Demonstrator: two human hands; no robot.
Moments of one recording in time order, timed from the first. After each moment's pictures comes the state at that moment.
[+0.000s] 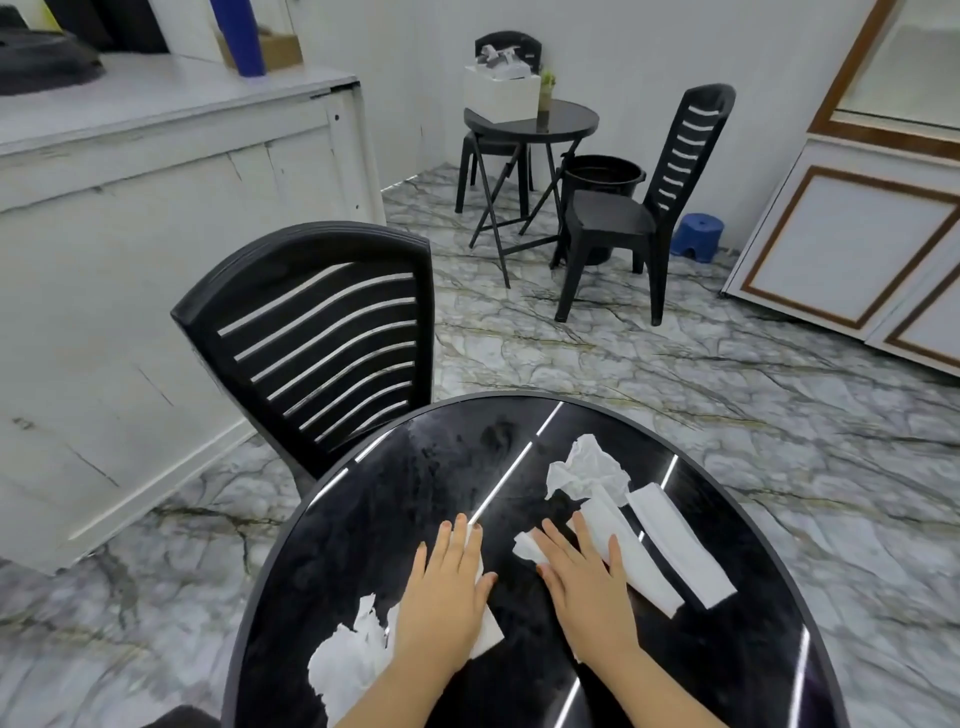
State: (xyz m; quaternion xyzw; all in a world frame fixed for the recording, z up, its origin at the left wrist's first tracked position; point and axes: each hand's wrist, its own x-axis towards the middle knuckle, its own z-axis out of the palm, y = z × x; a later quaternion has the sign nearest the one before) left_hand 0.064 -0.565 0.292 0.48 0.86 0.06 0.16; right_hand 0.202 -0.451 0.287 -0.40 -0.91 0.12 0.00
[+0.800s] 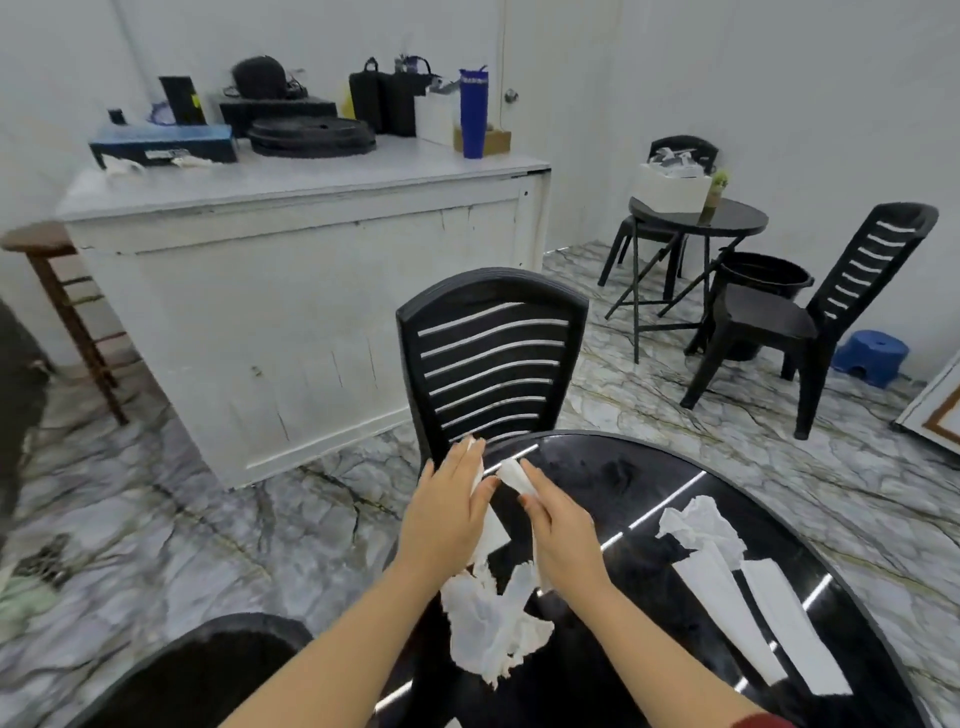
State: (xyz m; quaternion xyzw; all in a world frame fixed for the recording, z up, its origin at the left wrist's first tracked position) left_hand 0.016 -0.661 0.420 0.35 0.89 0.31 -0.01; right_hand 0.104 -0.544 0.407 -0.19 -0.83 0.50 0.17
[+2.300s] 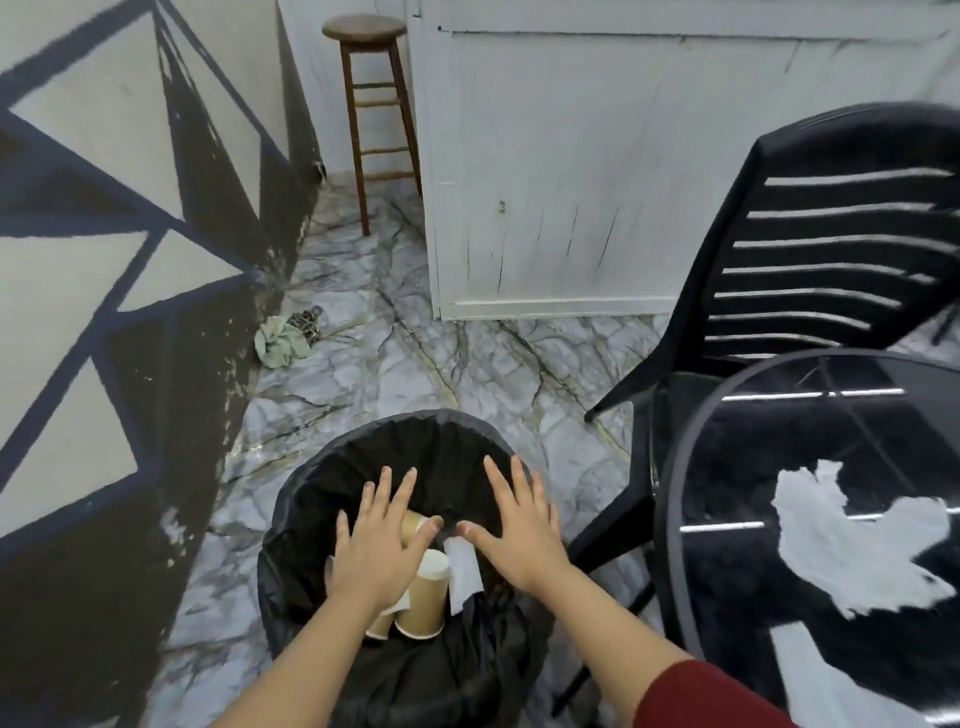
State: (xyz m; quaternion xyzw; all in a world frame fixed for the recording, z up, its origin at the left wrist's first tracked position) left_hand 0.062 -1.024 0.205 -0.03 0.97 0.21 0.15; right_hand 0.051 -0.844 0.210 0.01 -0.93 0.30 -0.20
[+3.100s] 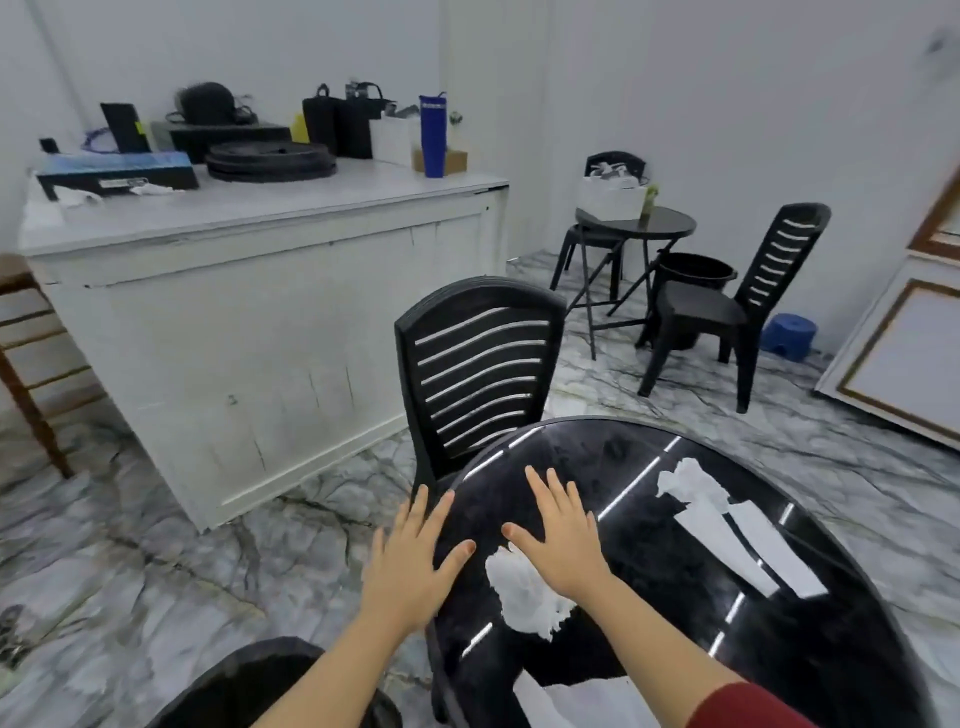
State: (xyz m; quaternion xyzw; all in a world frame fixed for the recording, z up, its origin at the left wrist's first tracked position) left_hand 0.009 -0.780 0.384 0.35 0.91 0.21 0.09; right_hand 0.111 -0.615 0.398 -0.29 -0.91 0.29 0.06
